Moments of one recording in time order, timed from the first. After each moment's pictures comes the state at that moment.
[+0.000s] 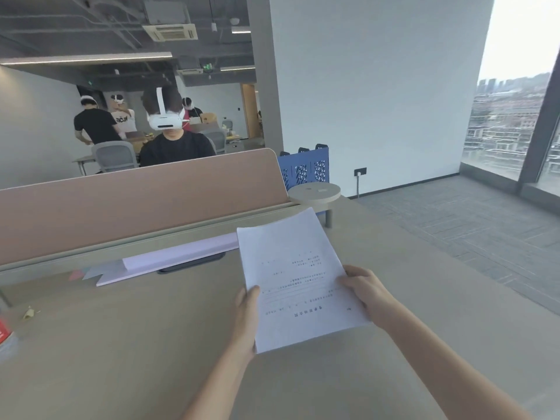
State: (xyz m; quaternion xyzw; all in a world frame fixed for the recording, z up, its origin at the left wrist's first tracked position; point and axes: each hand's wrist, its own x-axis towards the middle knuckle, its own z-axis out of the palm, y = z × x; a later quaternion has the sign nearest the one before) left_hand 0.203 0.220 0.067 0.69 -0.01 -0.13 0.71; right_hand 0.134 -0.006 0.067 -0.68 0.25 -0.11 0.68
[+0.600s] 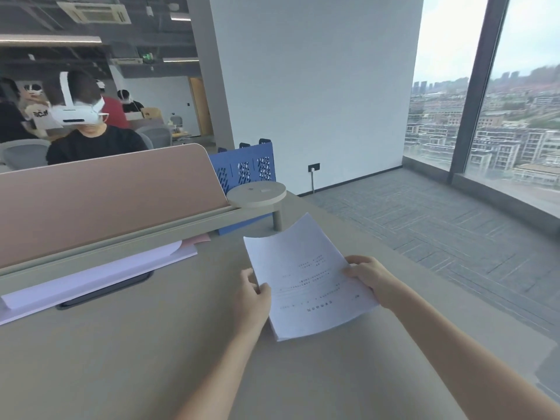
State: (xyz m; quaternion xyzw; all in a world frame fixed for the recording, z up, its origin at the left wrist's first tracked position) left_hand 0.251 0.062 0.025 0.82 -0.14 -0.06 0.55; right_hand 0.133 -0.161 0.050 -0.71 0.34 -0.13 0.61
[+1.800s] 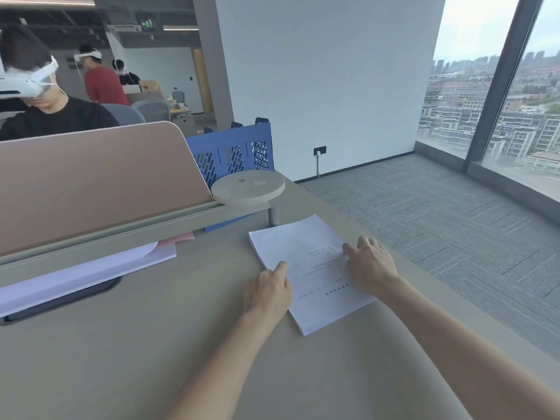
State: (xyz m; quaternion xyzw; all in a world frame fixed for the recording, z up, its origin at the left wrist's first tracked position) left_hand 0.321 -0.036 0.004 0.92 -0.35 0.08 0.15; right_hand 0.225 -0.243 0.020 -0.96 0.28 -0.08 -0.01
